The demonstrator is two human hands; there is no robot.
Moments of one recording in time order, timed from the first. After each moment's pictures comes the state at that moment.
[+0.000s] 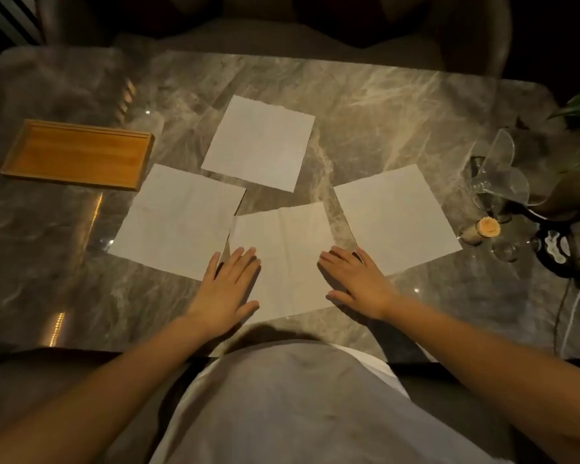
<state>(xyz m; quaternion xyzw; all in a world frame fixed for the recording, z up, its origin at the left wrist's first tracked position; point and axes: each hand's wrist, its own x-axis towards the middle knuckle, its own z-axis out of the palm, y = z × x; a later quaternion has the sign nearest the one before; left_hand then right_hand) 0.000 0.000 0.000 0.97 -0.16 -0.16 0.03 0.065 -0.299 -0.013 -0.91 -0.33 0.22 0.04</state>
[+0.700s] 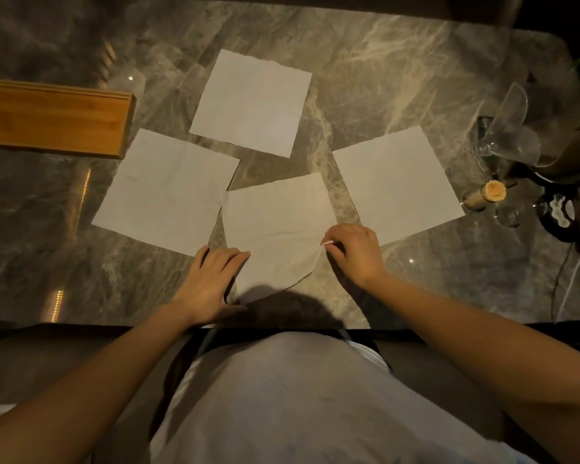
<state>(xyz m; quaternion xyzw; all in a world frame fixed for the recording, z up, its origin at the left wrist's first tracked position) -0.025 0.023 -0.023 0.96 -0.18 -0.19 0.11 0.052 -0.278 -0.020 -0.95 -0.13 0.14 0.24</state>
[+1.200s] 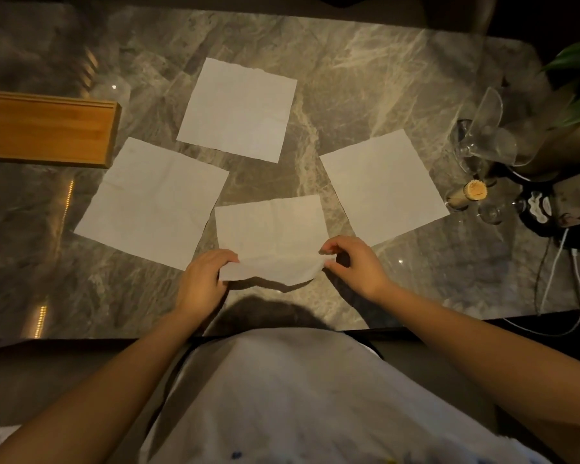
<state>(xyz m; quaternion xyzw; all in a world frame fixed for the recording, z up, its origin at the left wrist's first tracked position) -0.014 0.003 -0.023 0.94 -0.02 -0.06 0.34 0.035 -0.298 -0.011 -0.90 -0.07 0.21 0.37</state>
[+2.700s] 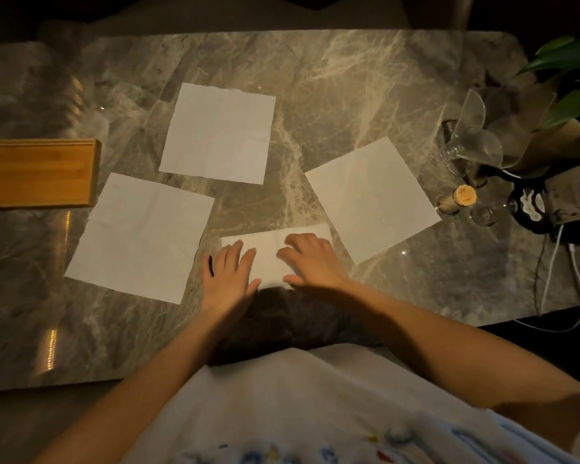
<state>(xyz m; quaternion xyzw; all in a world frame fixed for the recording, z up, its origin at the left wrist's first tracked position) 0.034 -0.045 -0.029 0.98 -0.06 -0.16 0.07 0.076 -0.245 -0.012 -0.93 -0.26 0.23 0.10</state>
